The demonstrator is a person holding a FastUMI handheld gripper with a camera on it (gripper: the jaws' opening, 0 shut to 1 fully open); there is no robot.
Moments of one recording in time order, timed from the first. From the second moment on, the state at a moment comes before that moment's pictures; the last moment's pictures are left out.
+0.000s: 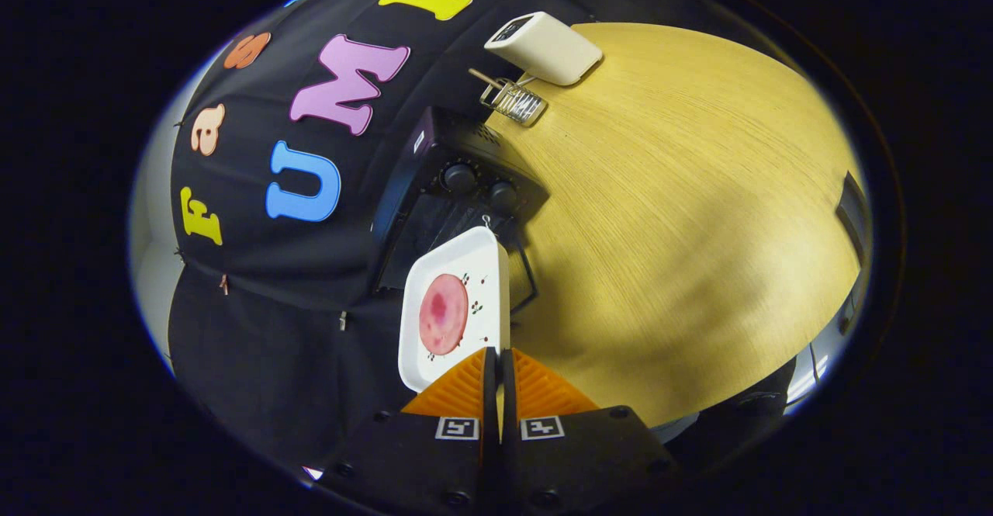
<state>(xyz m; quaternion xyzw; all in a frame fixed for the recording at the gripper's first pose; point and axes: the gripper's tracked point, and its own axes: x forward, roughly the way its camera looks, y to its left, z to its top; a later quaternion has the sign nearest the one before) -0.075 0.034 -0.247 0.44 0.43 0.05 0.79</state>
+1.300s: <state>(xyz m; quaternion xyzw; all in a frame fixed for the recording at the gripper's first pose) 0.128 0.146 -0.325 0.53 0.28 -0.14 0.79</state>
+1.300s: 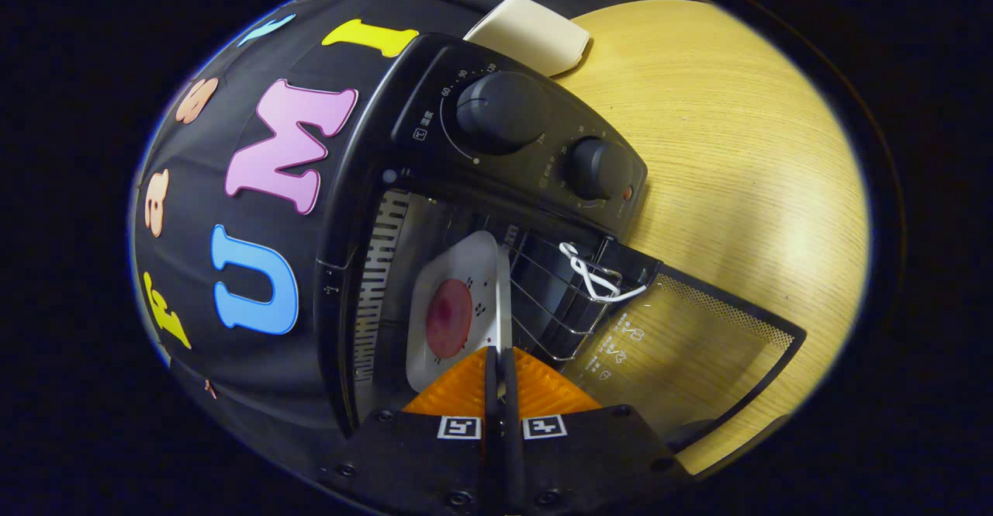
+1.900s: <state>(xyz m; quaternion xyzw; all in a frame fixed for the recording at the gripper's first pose) 0.136 0.161 -0.302 0.55 0.26 -0.10 0.79</state>
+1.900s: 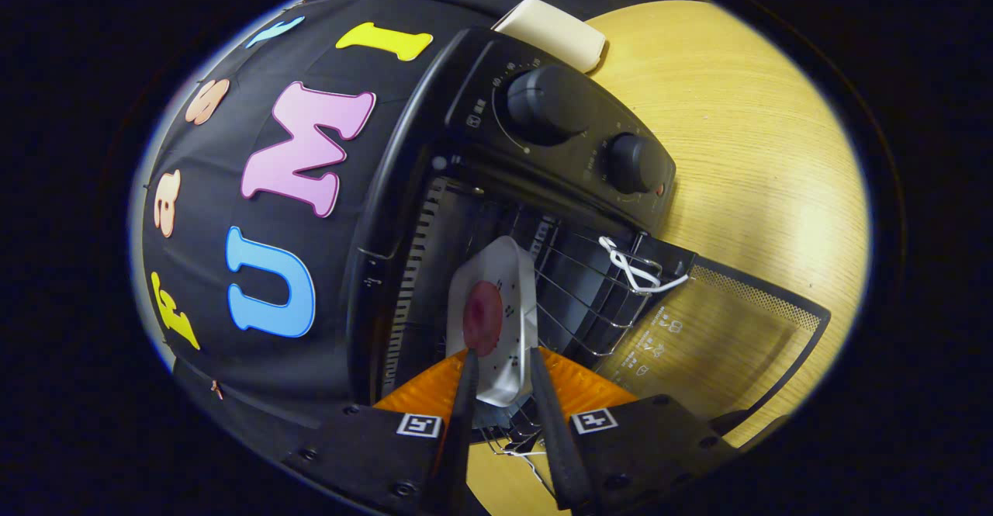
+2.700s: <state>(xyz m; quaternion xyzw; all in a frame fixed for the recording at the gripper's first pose) 0.033 0.163 -0.281 0.38 0.39 0.03 0.84</state>
